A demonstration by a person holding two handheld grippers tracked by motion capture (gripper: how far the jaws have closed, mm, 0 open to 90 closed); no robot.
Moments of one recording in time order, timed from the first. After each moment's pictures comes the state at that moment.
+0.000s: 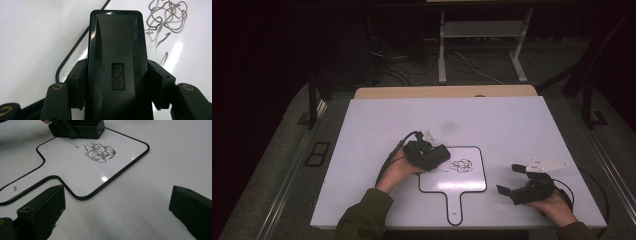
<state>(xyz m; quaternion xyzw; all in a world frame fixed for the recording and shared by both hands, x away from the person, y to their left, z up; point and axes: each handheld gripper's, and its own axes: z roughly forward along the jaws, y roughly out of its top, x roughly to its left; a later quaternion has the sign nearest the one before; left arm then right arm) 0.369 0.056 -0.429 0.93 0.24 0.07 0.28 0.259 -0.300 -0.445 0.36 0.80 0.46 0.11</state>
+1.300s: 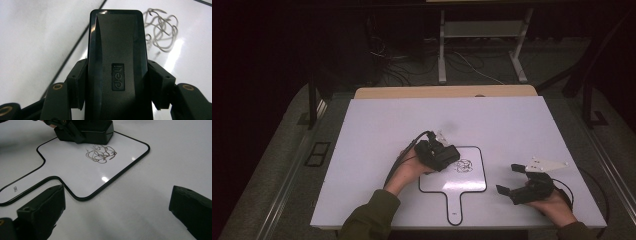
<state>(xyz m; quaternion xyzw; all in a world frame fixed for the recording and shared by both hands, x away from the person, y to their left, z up) 0.372 0.022 -0.428 0.93 0.21 0.08 0.27 0.260 -0.299 -0.445 0.36 0.80 0.46 0.11</state>
